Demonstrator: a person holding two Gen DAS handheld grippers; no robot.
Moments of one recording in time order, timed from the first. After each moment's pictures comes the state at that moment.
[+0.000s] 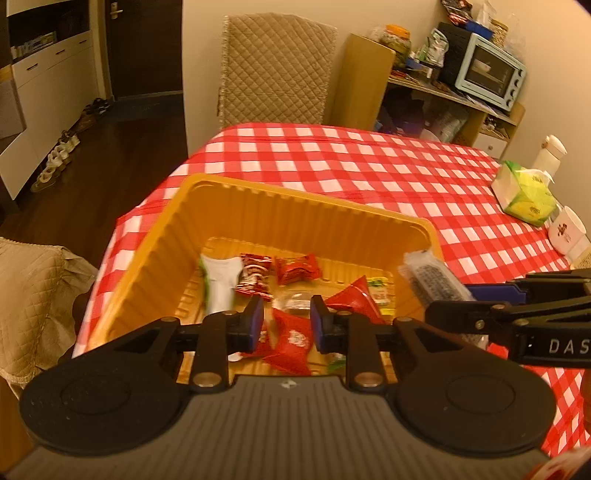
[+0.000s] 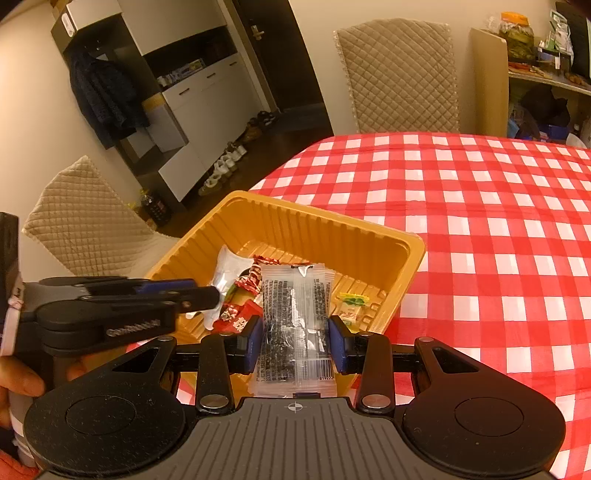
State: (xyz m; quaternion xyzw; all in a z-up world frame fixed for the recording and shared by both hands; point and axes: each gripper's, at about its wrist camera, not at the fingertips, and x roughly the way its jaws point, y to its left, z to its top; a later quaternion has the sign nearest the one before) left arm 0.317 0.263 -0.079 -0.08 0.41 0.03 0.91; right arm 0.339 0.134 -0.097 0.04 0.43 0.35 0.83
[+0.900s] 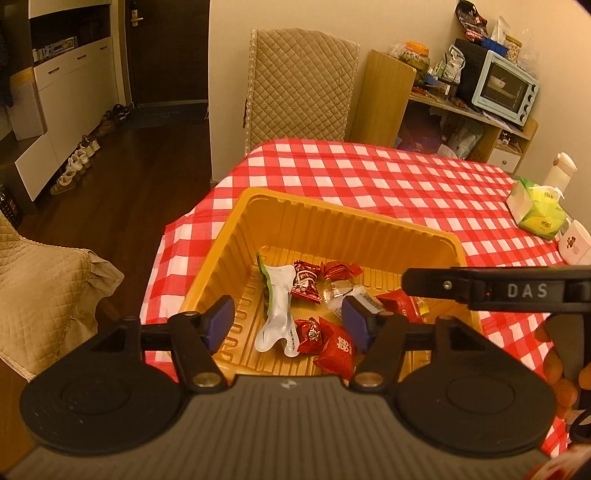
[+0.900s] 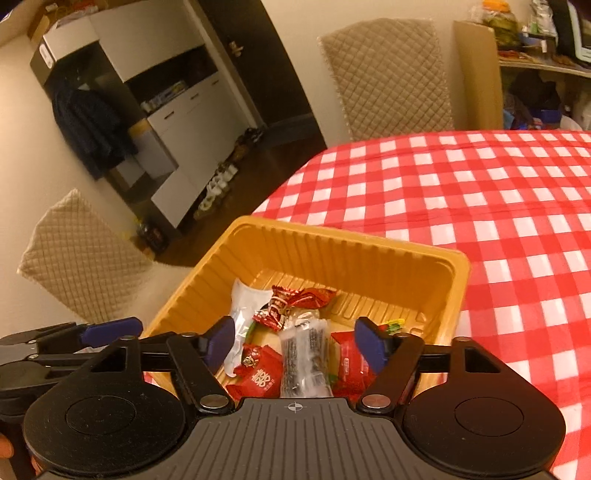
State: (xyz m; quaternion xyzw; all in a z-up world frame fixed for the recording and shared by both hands) left arm 0.287 0.298 -0.056 -0.08 0.39 0.06 0.92; right arm 0.350 0.170 -0.100 0.09 0.42 0.33 0.84
